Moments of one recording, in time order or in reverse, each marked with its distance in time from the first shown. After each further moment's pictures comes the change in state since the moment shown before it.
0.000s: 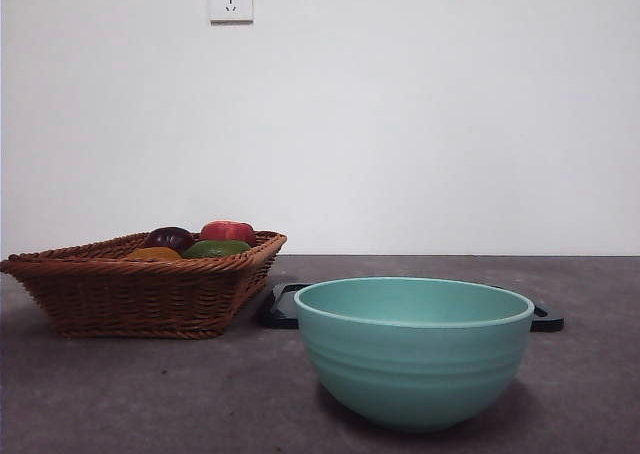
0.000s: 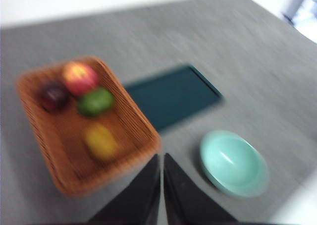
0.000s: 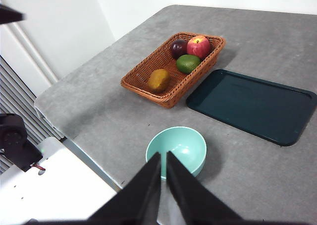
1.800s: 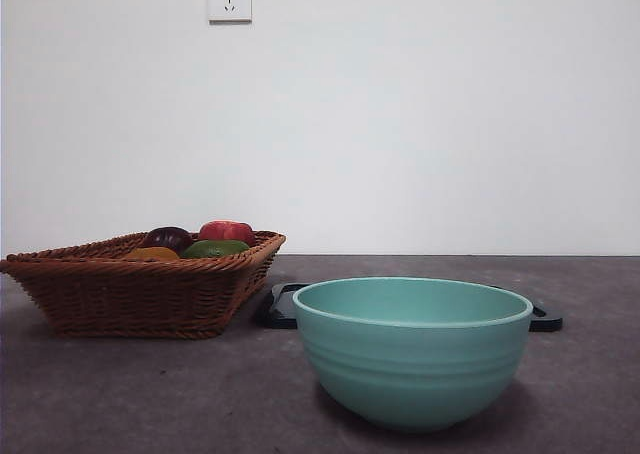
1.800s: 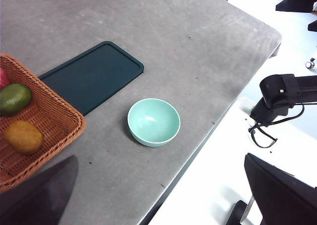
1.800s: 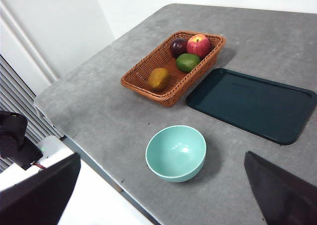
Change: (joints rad) left arm -0.351 0.116 0.354 -0.359 0.000 0.008; right arm 0.000 0.000 0.000 -0.003 -0.003 -0.002
